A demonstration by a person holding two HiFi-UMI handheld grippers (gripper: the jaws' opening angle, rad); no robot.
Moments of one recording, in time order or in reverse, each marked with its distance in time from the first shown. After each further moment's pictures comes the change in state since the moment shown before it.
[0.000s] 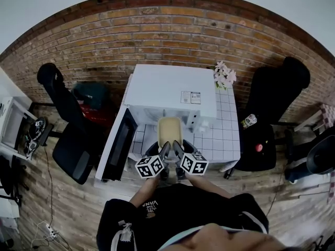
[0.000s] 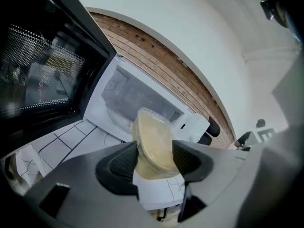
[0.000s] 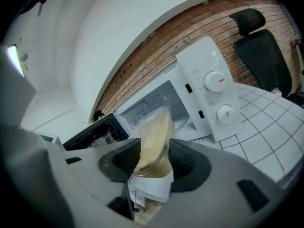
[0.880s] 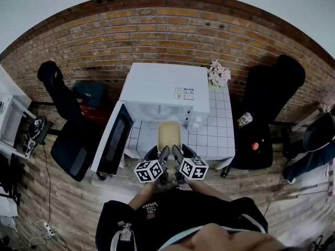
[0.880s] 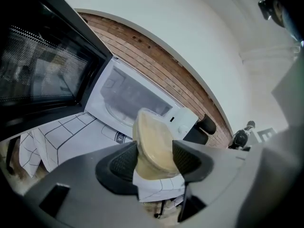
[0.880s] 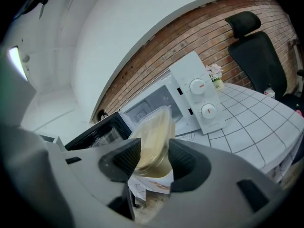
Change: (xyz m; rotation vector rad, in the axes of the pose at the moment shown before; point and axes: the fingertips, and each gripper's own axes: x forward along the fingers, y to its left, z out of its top) left arm -0.028 -0.034 -0.030 0.004 -0.003 -0.006; right arm -0.052 -0.005 -0.014 -0.002 0.002 0.005
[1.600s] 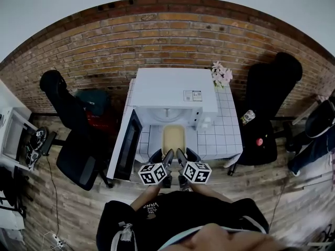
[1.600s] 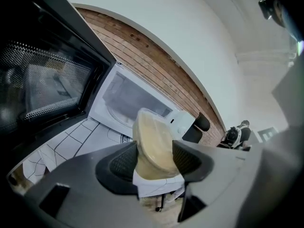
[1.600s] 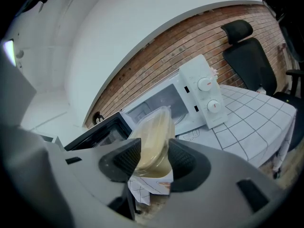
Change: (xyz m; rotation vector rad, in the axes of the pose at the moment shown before) left arm -0.030 0.023 0.019 0.028 0.057 -0.070; right arm 0.003 0.042 -0.015 0.035 -0.053 -0.089
